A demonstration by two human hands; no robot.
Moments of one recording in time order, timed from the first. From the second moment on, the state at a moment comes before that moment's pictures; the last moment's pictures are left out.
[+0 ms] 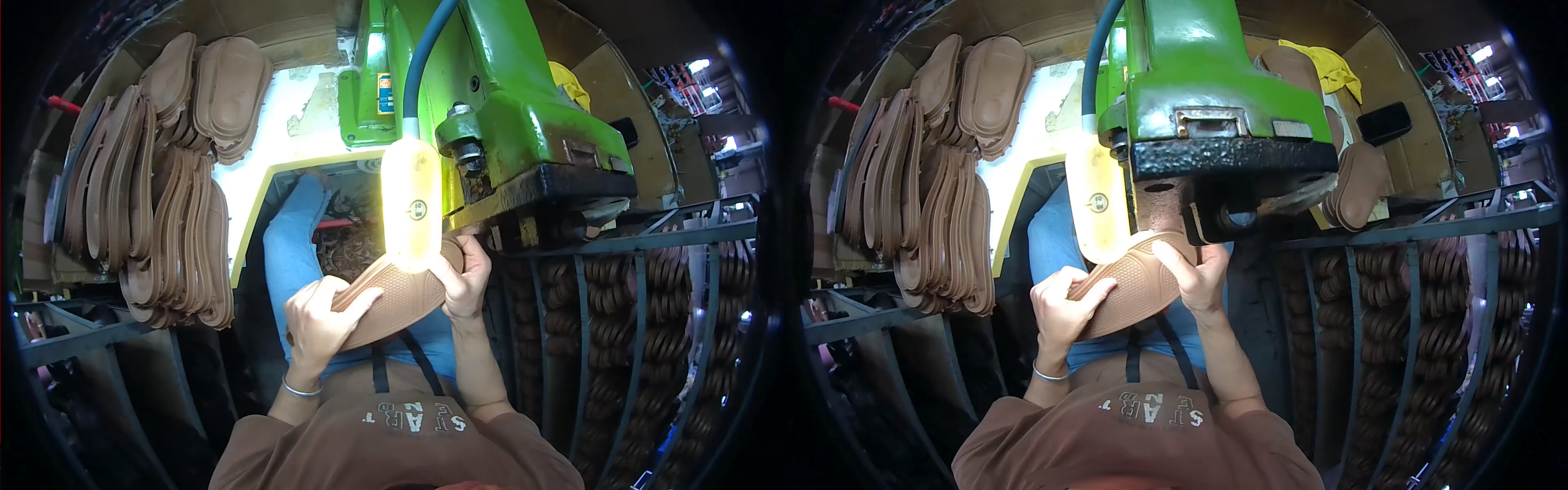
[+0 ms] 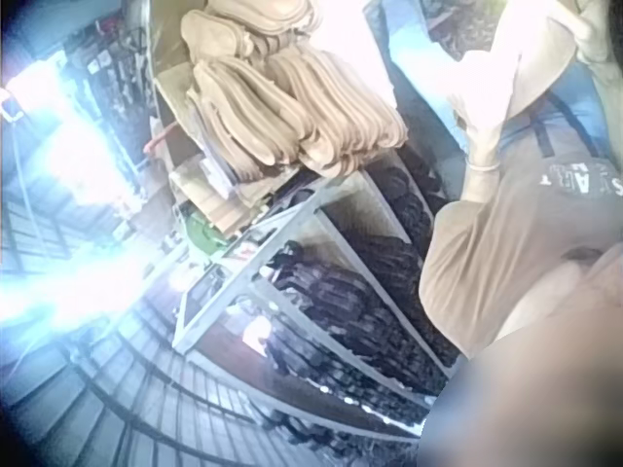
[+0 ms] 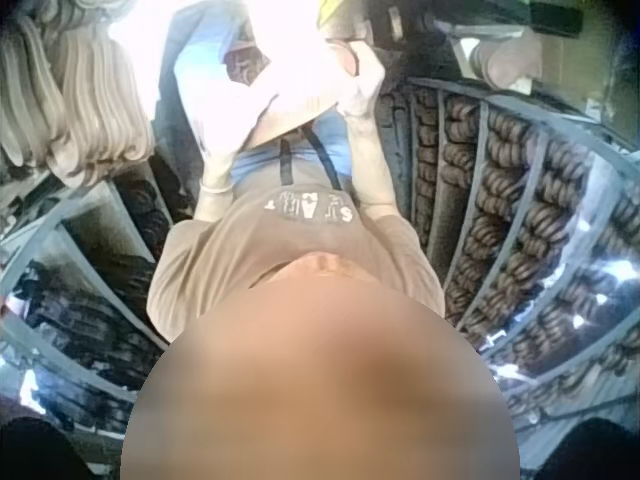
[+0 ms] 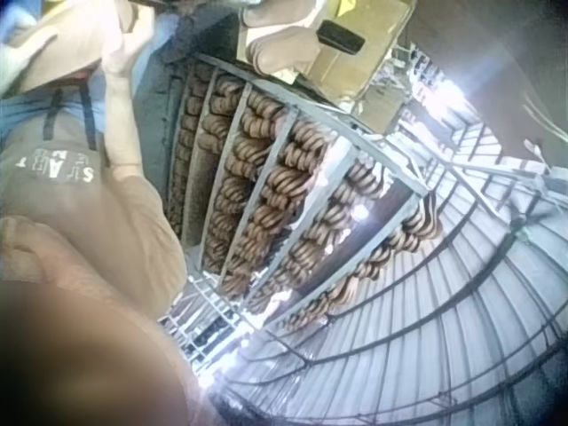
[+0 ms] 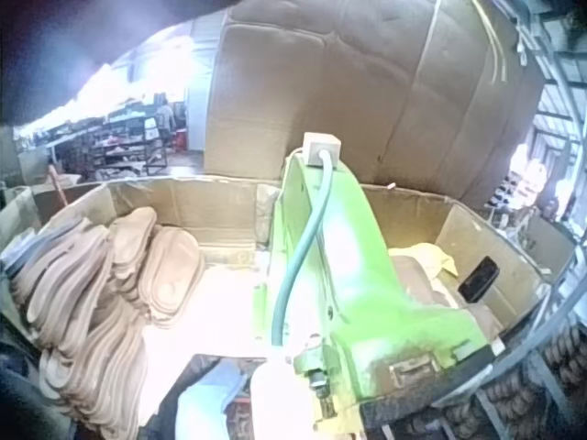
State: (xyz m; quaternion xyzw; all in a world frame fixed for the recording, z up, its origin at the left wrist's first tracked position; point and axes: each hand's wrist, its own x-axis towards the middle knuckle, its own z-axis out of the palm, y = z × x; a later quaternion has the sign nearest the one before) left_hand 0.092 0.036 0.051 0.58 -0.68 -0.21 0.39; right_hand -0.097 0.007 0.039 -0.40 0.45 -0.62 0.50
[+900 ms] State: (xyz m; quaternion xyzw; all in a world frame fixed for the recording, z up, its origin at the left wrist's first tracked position) left_hand 0.008 0.007 0.017 0.46 -0.56 -0.49 0.49; right_hand -0.133 0.105 -0.014 -0.44 0.53 -0.44 0.58
